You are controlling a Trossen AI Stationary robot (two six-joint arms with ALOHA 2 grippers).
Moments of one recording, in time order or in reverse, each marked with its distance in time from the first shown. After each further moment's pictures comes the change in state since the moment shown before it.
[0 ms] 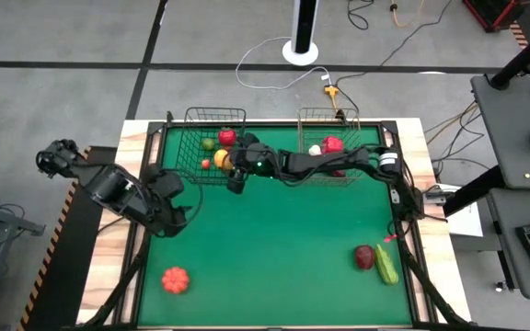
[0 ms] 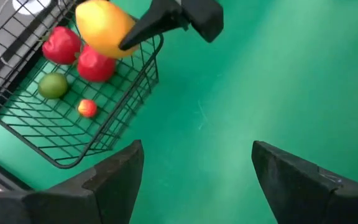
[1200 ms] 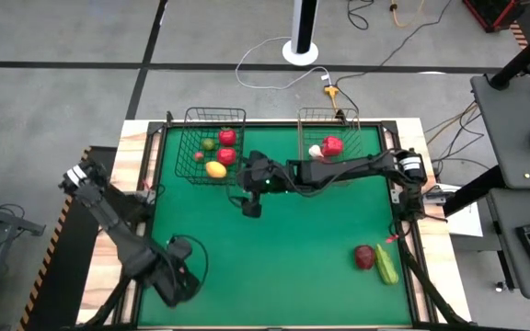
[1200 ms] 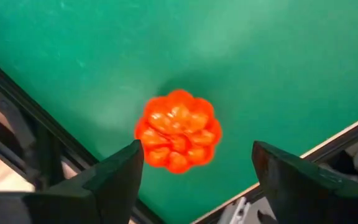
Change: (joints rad) left arm -0.320 0.420 -0.061 0.201 0.538 -0.799; right arm 0.139 -0.180 -0.007 -0.383 -0.054 0.020
